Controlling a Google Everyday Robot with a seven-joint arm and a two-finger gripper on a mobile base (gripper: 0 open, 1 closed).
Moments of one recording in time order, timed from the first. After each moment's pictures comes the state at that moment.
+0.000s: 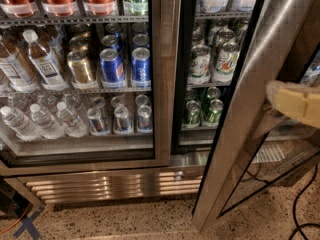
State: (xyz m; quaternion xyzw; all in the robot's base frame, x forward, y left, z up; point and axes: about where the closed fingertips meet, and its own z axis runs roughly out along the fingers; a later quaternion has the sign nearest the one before) arm 0.369 -0.211 1.075 -0.17 0.73 -0.01 0.66
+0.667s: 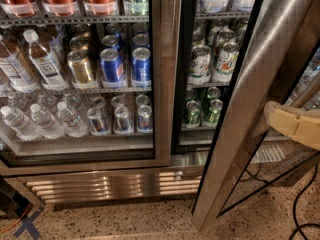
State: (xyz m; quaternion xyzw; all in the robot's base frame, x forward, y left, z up) arm 0.376 -0.244 1.023 -0.09 0.74 -0.01 0.67
